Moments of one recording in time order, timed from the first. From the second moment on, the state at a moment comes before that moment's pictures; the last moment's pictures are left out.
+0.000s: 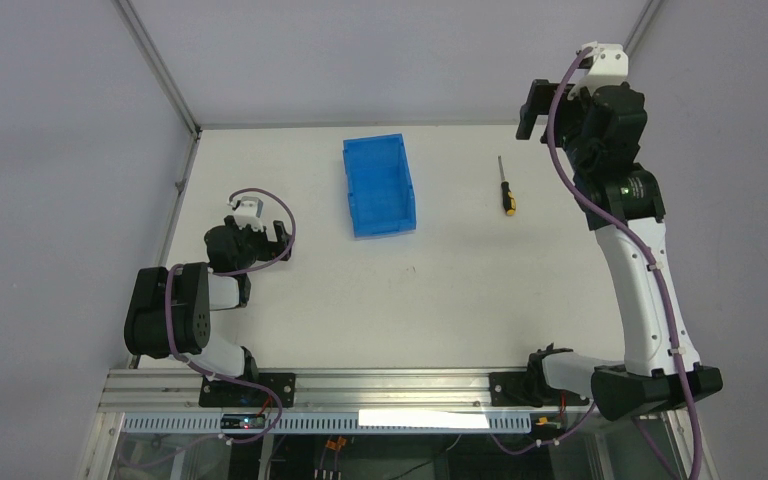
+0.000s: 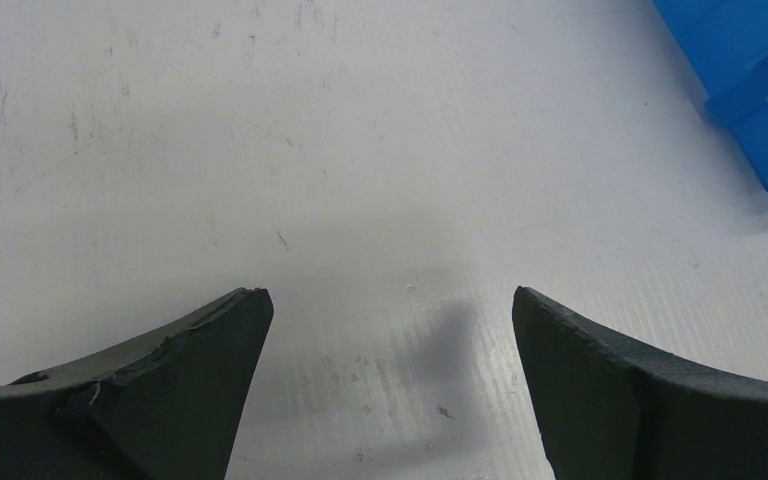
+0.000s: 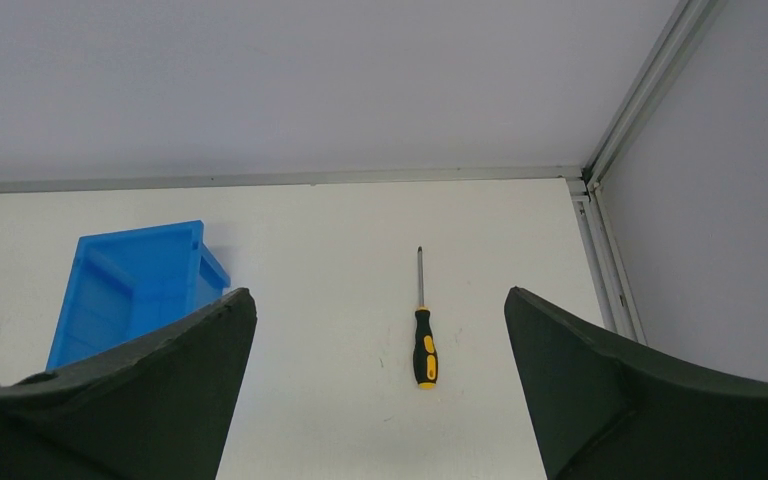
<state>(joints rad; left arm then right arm) 0.10 1.53 0.32 0.98 0.41 -0.06 0.17 1.22 1.60 -0.55 0.16 0.05</state>
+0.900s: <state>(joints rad) 0.10 1.53 0.32 0.98 0.41 -0.06 0.09 1.60 1.76 -0.73 0.11 0.03</state>
